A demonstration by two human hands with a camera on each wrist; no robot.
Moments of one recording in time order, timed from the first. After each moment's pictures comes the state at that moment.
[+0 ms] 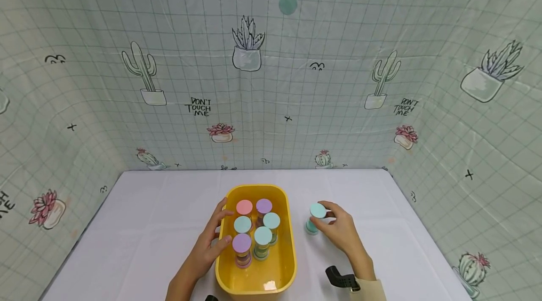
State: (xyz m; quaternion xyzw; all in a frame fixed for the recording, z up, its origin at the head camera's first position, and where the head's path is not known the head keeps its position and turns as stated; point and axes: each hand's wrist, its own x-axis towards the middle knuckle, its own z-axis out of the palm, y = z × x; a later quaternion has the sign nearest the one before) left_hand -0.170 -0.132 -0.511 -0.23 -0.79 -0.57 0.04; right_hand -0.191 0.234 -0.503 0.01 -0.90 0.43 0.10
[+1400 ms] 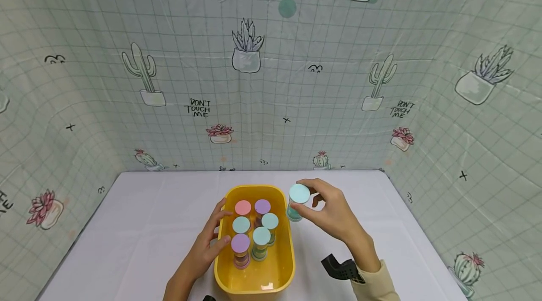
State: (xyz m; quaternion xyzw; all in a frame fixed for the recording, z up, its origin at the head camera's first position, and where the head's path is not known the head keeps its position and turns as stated) left_hand -0.170 -0.132 -0.509 -0.23 -0.80 -0.56 0.04; right_hand -0.180 0.196 -0.392 0.27 -0.85 0.42 0.19
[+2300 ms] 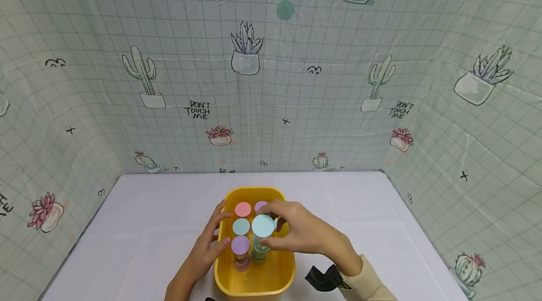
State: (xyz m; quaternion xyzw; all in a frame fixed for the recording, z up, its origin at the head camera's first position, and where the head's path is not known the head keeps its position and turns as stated) left_hand -0.169 -0.130 -0.509 -0.22 -0.80 -0.56 0.04; right_hand -0.167 0.143 -0.373 0.40 -0.83 0.38 -0.05
